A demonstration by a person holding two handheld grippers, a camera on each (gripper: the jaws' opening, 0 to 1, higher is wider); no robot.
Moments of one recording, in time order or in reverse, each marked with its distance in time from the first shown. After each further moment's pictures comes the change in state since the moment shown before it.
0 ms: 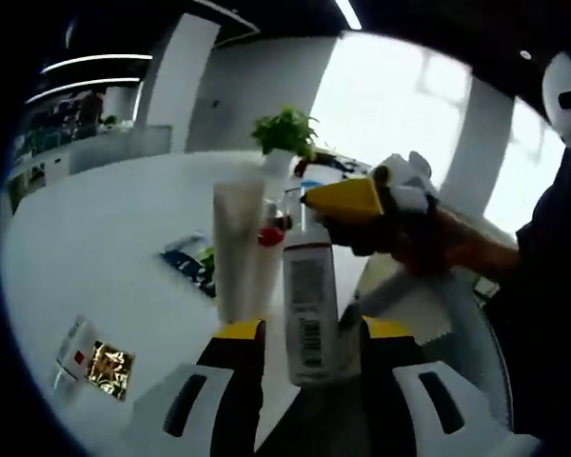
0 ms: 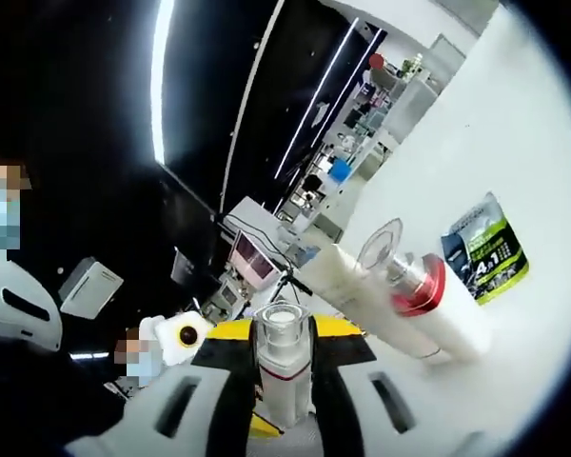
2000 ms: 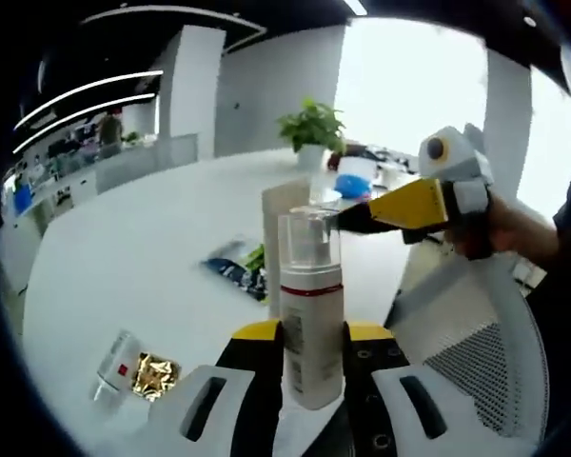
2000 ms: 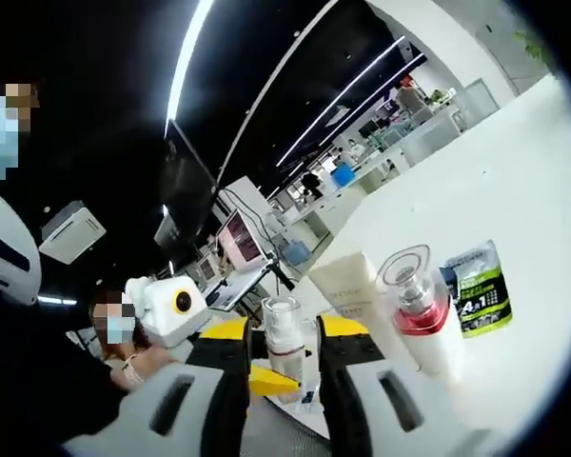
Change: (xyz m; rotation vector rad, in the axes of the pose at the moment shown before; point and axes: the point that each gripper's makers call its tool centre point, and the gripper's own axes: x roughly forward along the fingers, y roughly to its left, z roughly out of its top) left arm -0.014 0.041 0.012 0.073 -0.037 0.130; right arm -0.004 0.009 -0.002 -0.227 0.070 0.006
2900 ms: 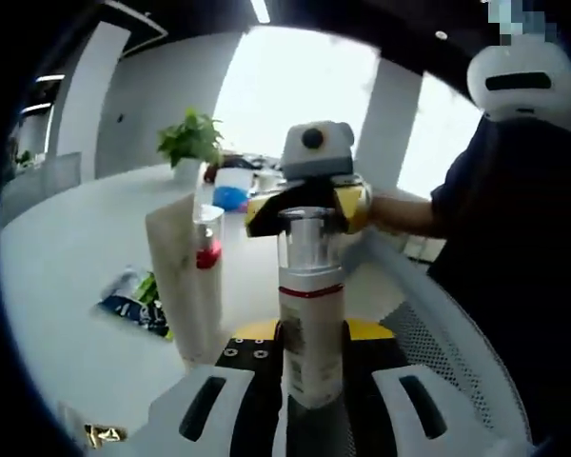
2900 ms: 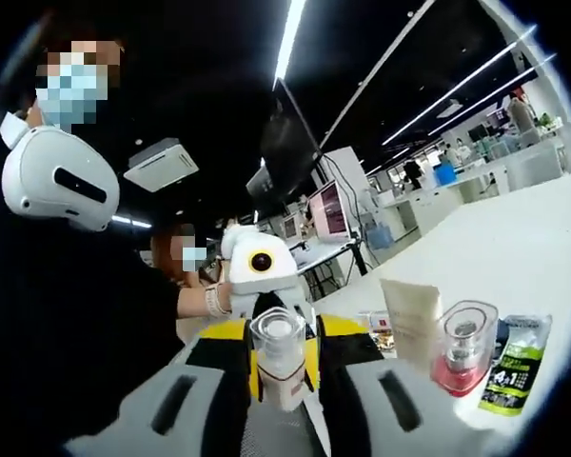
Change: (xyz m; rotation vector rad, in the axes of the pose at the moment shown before) left arm -0.001 -0.069 0.004 0.133 -0.009 -0.574; right arm -0.005 0.050 -0.010 -0.253 0.131 0.464
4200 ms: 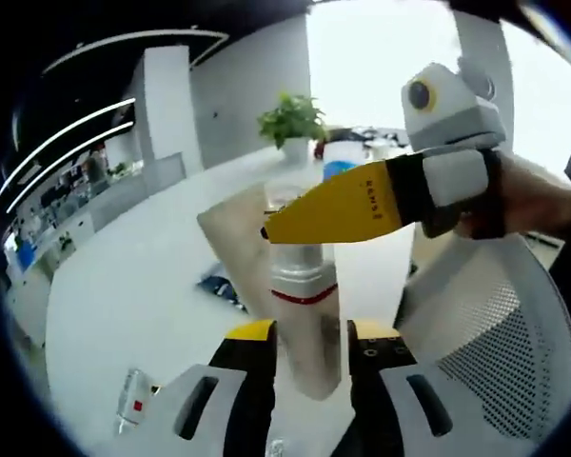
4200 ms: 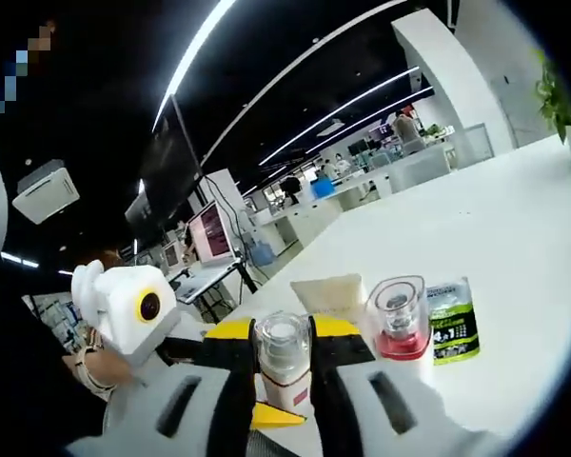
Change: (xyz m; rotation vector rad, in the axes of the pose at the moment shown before) left arm 0.000 0.062 -0.012 0.053 0.157 0.696; right arm -0.011 -0.065 -0.002 0.102 -0.091 -0.683
